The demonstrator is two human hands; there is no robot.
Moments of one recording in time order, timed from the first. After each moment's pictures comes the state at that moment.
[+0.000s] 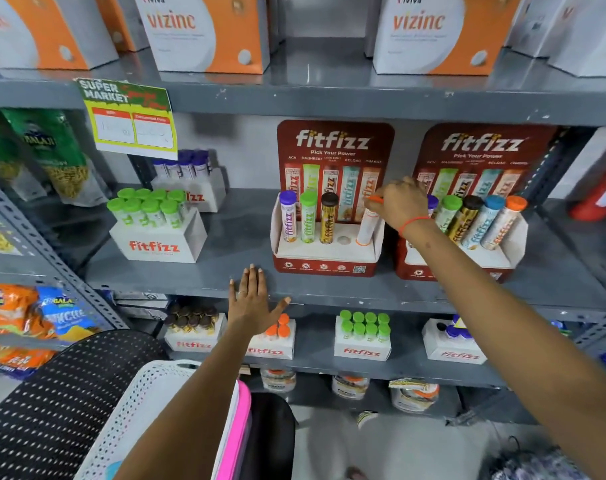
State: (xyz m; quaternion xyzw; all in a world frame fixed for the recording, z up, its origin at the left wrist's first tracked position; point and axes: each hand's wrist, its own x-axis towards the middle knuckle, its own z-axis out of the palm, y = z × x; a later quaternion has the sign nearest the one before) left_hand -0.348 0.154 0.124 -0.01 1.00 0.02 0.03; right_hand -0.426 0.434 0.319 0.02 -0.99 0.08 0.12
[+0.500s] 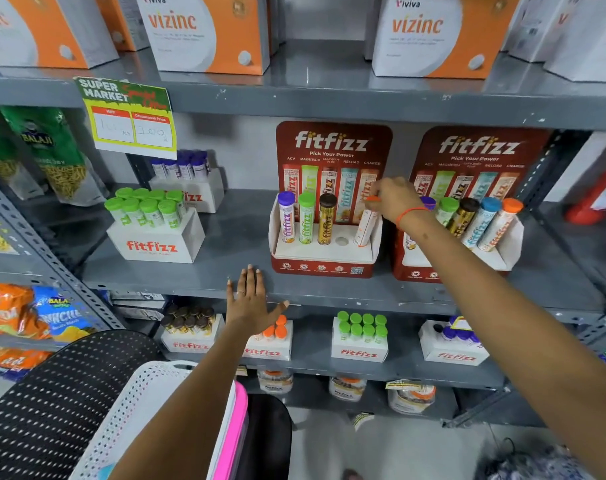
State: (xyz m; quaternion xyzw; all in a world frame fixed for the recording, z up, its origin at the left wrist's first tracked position) left_hand -0.345 0.161 0.127 0.00 1.00 0.01 0.05; right_hand -0.419 0.432 0.339 0.05 -0.99 0.14 0.06
